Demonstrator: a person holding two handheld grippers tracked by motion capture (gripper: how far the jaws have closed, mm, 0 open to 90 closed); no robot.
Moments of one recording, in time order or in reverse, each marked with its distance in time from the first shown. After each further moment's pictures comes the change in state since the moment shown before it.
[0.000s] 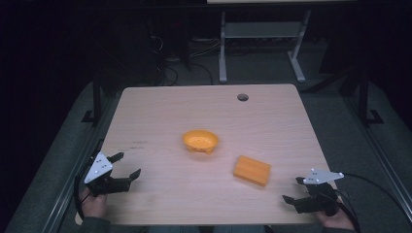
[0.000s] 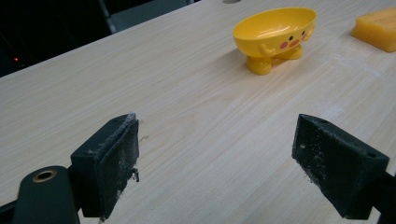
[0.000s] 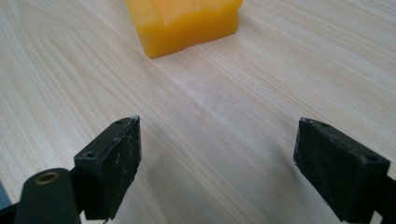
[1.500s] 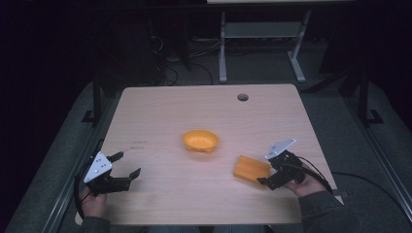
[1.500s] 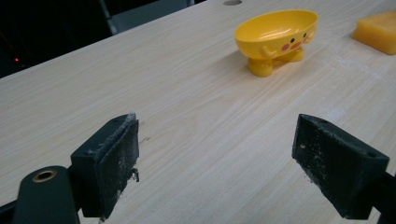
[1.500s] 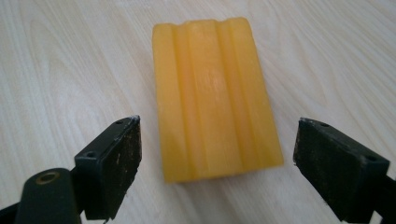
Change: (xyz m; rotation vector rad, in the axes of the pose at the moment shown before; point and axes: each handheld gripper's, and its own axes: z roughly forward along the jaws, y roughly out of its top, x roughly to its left) left arm 0.001 0.000 0.001 -0.007 -0.001 -0.012; right arm 0.020 0.116 0.044 0.199 0.096 -0.245
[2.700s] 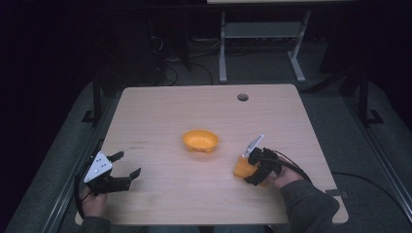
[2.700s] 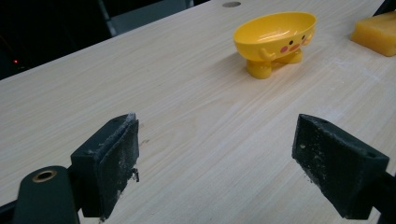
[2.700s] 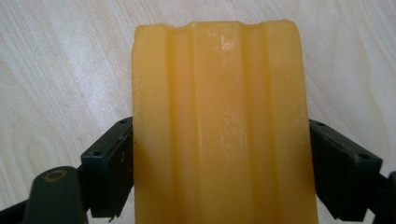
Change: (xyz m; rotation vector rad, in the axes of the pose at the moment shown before) left arm 0.000 0.001 0.000 -0.008 0.000 0.002; right arm -0.002 0.034 0.055 0.184 0.041 -0.078
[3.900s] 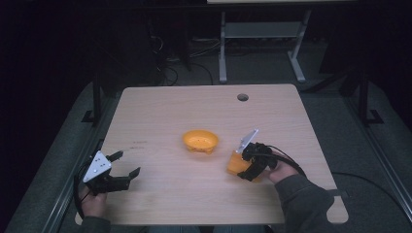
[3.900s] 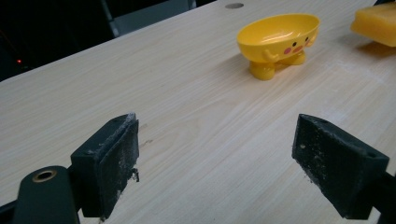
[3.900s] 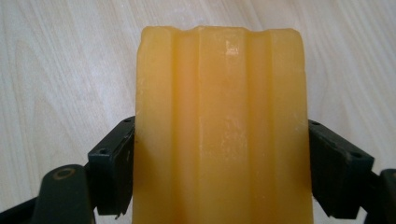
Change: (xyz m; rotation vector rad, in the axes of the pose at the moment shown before) left arm 0.001 0.000 0.000 -0.005 0.010 -0.005; right arm 0.004 0.026 -0.014 -0.055 0.013 -0.077
